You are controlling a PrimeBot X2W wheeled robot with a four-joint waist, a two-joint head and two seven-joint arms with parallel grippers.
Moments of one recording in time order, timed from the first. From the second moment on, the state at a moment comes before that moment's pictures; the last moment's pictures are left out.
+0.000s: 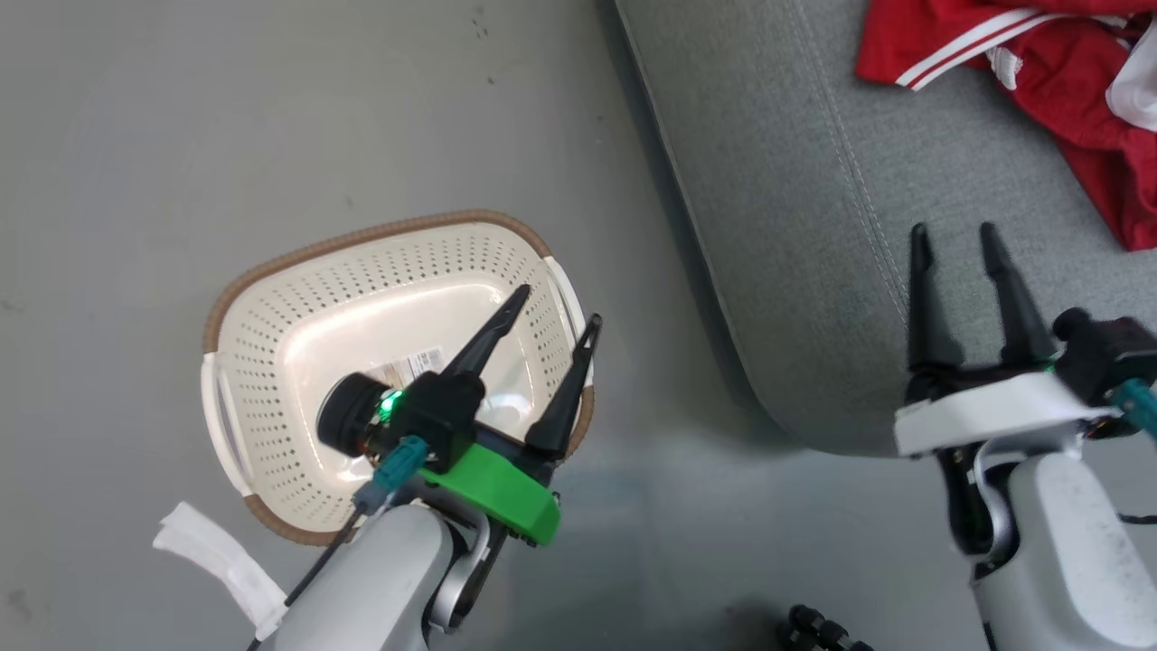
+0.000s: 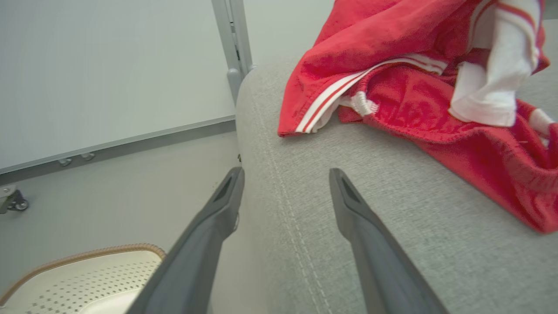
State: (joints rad) left arm -0.45 0.20 -0.74 0.23 -0.46 0.05 -0.26; right arm -0.30 -0.13 -0.01 0.21 0.30 0.13 -0.26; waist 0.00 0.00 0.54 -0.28
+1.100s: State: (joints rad) left arm 0.28 0.05 0.00 -0.01 -0.13 -0.08 -0.26; right arm 0.13 -0.09 0.12 0.16 0.19 0.13 -0.26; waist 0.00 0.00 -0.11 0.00
